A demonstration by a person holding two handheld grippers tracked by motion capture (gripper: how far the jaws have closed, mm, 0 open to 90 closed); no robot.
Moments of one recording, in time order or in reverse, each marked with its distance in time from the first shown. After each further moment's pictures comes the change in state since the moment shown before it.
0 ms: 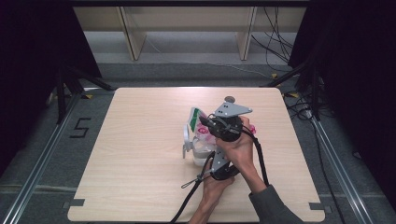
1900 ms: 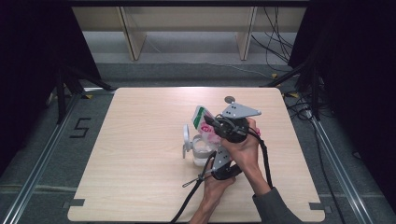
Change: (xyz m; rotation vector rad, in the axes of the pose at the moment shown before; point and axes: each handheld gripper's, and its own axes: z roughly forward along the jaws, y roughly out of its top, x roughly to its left) left arm -0.001 -0.001 0.005 0.004 -0.019 -0.033; right arm -0.007 -0.005 -0.012 -0.051 -0.001 0.014
